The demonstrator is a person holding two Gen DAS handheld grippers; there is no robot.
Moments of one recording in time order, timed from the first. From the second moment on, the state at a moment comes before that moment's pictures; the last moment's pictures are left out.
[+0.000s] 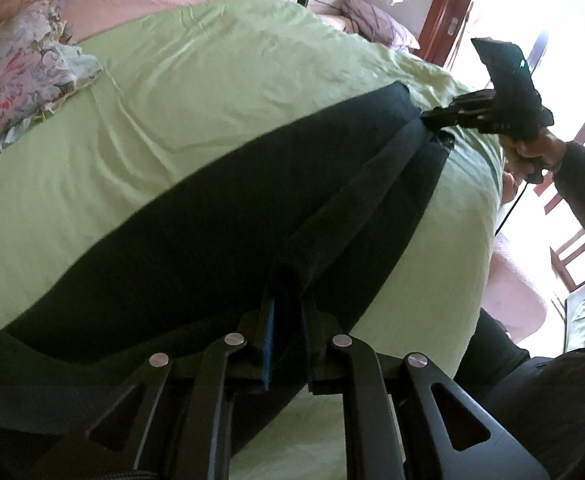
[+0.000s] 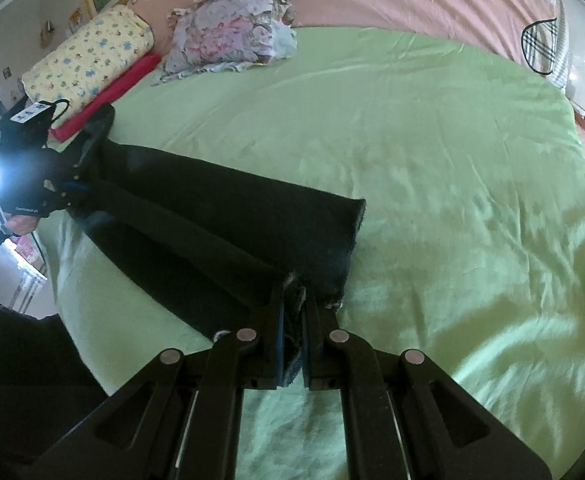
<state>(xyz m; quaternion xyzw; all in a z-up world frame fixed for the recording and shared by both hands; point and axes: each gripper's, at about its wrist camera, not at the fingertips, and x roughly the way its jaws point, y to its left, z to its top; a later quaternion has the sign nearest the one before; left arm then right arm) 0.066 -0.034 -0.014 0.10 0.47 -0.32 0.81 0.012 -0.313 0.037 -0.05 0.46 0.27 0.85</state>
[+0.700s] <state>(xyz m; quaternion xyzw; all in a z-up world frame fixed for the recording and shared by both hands) 0.024 0.010 -0.002 0.04 0.45 -0.27 0.85 -0.045 -0.282 0.089 -0.02 0.40 0.23 0.89</state>
